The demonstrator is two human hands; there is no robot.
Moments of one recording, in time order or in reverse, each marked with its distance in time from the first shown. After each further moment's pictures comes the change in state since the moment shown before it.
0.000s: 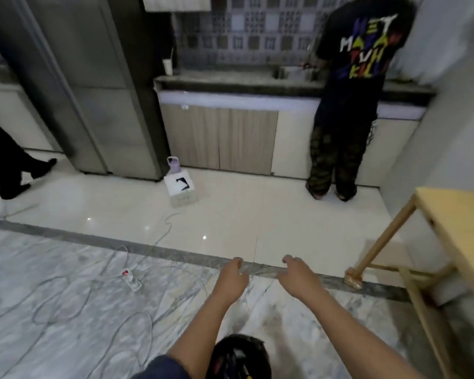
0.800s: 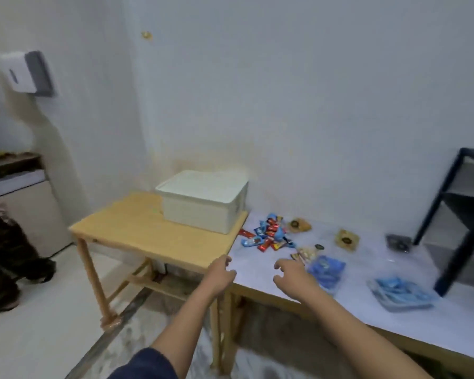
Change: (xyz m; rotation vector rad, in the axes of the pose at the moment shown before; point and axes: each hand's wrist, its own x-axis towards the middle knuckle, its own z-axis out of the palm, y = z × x) left_hand -0.340 0.205 0.303 0.435 -0.930 0.922; right_hand -0.542 0.226 -0.003 0.340 0.771 1.050
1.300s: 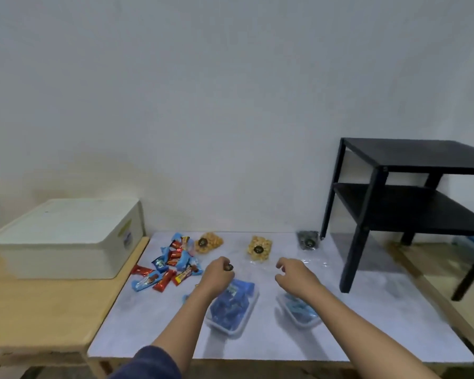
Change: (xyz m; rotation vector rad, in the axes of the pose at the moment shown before) left_hand 0.160 0.192 0.223 0.080 -0.239 0.194; right_hand 0.073 0.271 -0.126 0.086 0.123 0.332
